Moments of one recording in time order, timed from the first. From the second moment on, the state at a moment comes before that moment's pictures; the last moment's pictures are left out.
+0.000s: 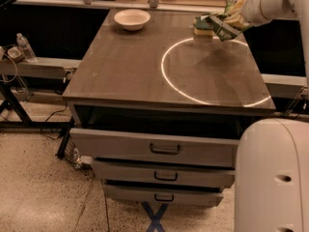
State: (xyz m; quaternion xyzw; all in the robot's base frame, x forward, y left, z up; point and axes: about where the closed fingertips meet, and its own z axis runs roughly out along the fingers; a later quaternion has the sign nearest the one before) arm 0.835 -0.282 0.931 -0.58 0.66 -0.11 0.47
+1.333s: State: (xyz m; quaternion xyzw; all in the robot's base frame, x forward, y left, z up) arm 0.842 -0.279 0.922 -0.60 0.65 -0.13 0.45
